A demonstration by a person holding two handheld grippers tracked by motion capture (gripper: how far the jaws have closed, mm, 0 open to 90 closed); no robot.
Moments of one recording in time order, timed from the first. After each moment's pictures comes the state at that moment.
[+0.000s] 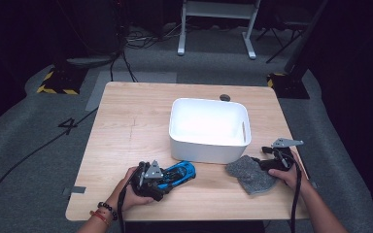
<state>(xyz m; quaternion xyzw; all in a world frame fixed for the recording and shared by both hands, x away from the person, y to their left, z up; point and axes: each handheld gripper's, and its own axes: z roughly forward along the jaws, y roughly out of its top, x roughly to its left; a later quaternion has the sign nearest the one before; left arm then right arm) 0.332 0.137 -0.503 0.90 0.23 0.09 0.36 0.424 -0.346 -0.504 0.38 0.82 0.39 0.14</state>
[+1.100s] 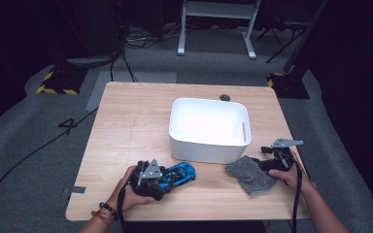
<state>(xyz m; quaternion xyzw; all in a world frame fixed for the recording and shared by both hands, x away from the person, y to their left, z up) 0.326 0.138 -0.486 0.89 0.22 0.10 0.40 0.425 -0.346 -0.504 0.37 0.83 0.40 0.14</state>
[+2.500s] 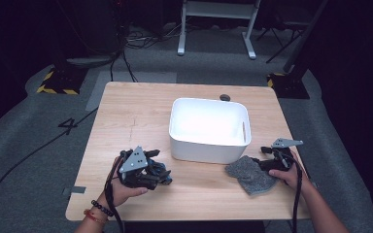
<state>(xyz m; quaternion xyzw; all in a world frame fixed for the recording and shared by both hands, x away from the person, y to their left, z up) 0.320 0.164 -0.419 0.82 0.22 0.16 0.50 0.425 -0.346 -0.505 0.37 0.83 0.40 0.13</state>
